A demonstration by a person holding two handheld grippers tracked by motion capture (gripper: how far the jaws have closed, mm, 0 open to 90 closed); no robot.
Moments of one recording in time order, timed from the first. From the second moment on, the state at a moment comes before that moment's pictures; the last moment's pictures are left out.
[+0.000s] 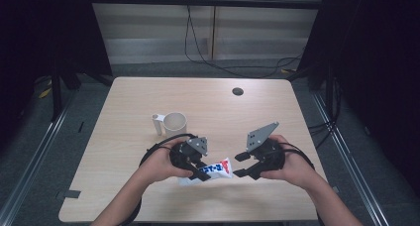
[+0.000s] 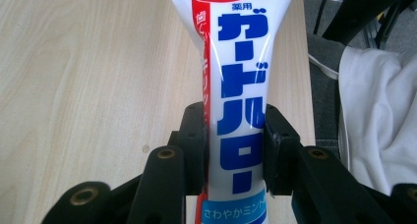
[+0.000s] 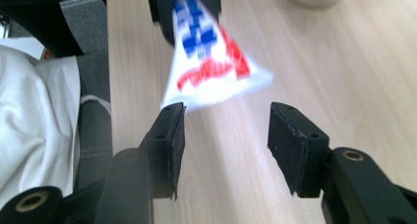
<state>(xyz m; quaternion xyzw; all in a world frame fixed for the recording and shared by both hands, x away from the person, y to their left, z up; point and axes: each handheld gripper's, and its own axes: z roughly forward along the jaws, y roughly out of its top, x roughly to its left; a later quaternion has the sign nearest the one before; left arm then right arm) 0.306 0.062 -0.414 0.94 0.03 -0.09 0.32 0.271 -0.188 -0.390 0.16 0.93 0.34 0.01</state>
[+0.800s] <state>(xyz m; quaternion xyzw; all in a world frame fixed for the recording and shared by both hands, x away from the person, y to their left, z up) 0.299 0.060 -0.413 0.94 0.02 -0.08 0.33 0.276 -0.166 -0.386 0.15 0.91 0.38 0.01</state>
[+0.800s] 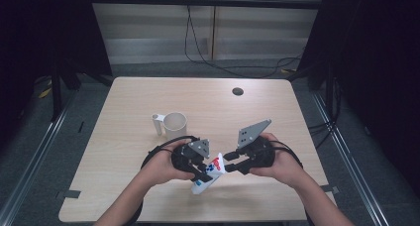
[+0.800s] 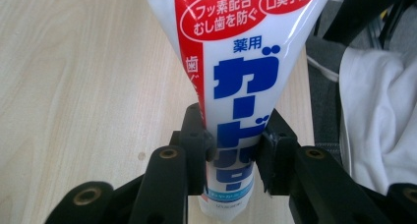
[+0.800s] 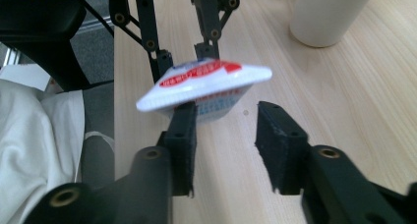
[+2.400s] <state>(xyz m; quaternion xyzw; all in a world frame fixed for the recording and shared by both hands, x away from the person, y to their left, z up) 0.328 0.139 -0.376 0.83 0.22 0.04 0.51 0.262 -0.211 -0.496 0.28 0.90 0.31 0.09</state>
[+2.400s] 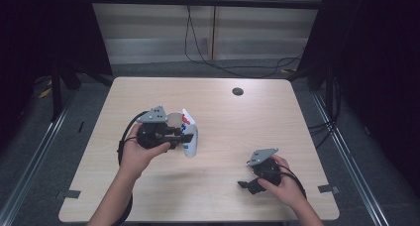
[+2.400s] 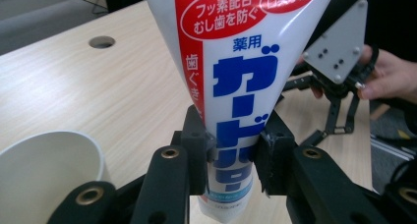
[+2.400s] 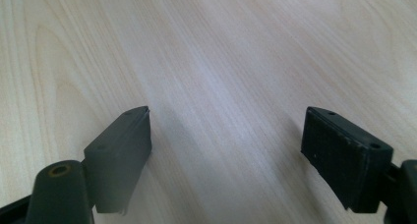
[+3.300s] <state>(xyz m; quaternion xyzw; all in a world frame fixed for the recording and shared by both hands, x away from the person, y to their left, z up) 0.354 0.156 -0.344 0.79 0.27 0.12 0.55 0.260 -0.218 -0.511 0.29 0.87 0.38 0.11</state>
